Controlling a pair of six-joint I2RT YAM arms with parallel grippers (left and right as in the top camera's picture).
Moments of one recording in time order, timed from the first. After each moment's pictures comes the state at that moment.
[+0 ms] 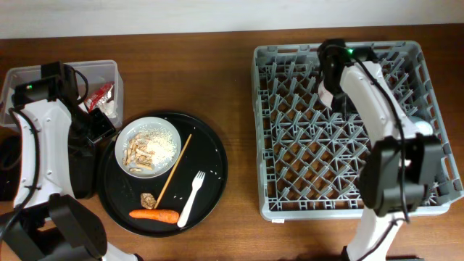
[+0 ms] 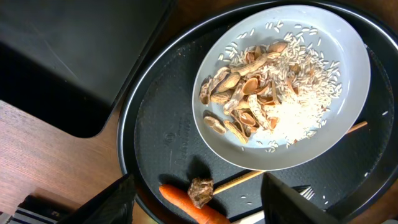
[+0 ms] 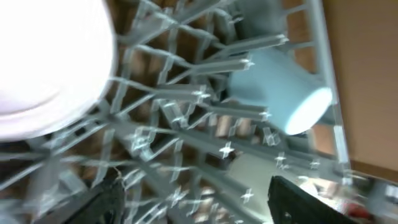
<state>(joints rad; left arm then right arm) 0.26 1.75 1.59 -1.38 0.00 -0.35 0.08 2.01 1.76 -1.32 0.64 0.52</state>
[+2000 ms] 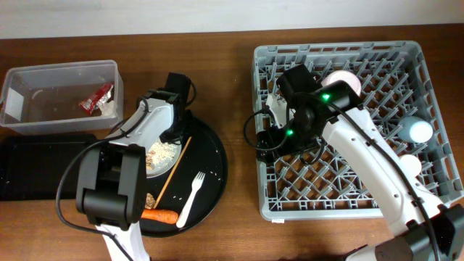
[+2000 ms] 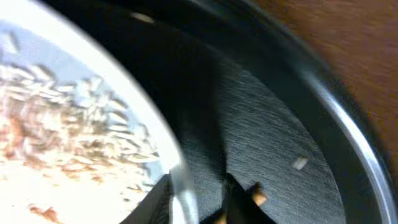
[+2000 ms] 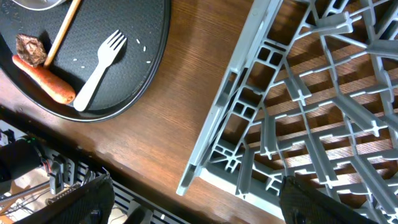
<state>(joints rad) -0.23 2.03 1.39 -0.80 -0.07 -0.57 0.41 1.63 1.53 -1.34 -0.31 0.11</state>
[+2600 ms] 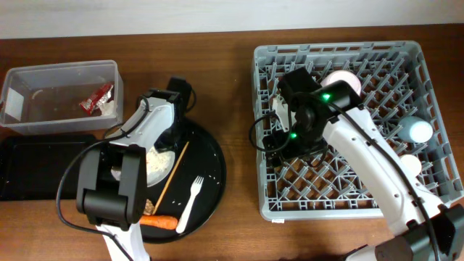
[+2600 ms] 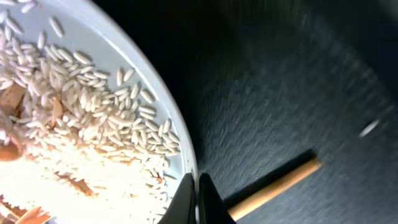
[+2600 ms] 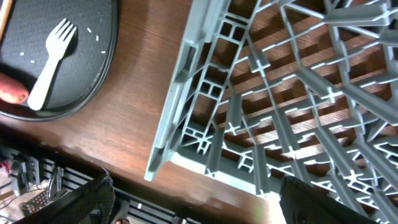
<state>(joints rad) -0.24 2.03 1.40 -0.99 -0.14 -0.55 0.41 1.63 1.53 -1.41 -0.19 0.11</state>
